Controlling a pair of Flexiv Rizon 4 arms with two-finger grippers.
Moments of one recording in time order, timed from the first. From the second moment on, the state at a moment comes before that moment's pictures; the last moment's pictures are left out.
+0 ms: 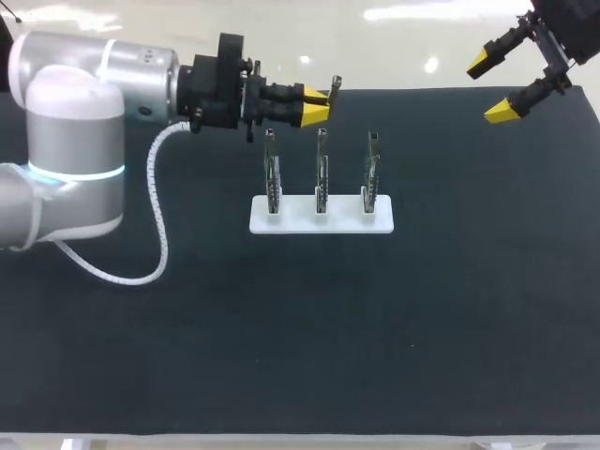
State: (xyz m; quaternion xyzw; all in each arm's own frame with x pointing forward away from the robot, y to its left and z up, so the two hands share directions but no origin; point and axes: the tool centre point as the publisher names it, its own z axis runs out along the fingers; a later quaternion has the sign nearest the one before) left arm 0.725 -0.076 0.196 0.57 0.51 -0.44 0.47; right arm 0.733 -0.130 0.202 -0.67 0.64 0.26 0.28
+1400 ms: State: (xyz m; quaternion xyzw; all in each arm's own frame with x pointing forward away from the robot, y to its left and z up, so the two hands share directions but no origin) left arm 0.730 -0.076 0.196 0.57 0.50 -0.44 0.47; right arm 0.722 -0.058 0.242 -0.64 0.67 0.27 0.26
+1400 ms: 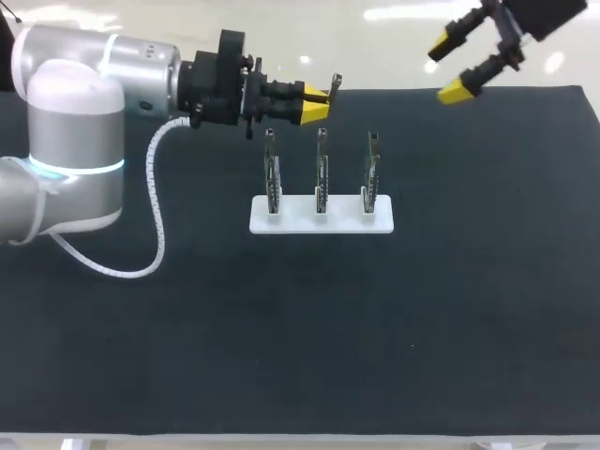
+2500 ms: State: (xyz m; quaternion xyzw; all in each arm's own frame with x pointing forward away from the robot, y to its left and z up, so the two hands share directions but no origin) left arm 0.730 -0.076 0.196 0.57 0.50 -0.44 0.47; right arm 0.724 0.055 0.252 -0.58 0.73 0.25 0.27
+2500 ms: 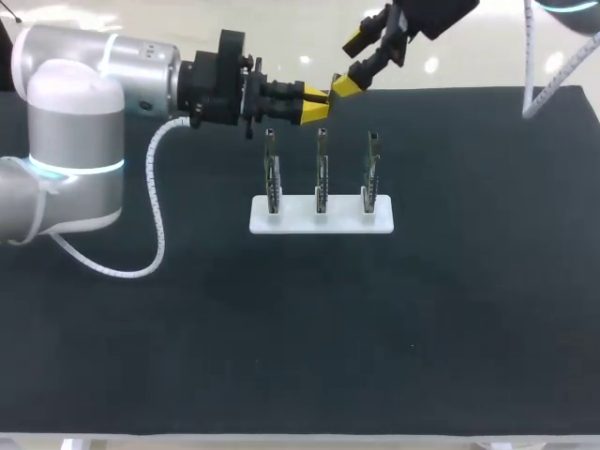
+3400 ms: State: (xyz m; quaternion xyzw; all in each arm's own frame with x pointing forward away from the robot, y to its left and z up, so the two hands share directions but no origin) left arm 0.730 -0.076 0.196 0.57 0.50 -0.44 0.47; right arm 0.723 0.065 0.241 -0.59 0.72 0.24 0.28
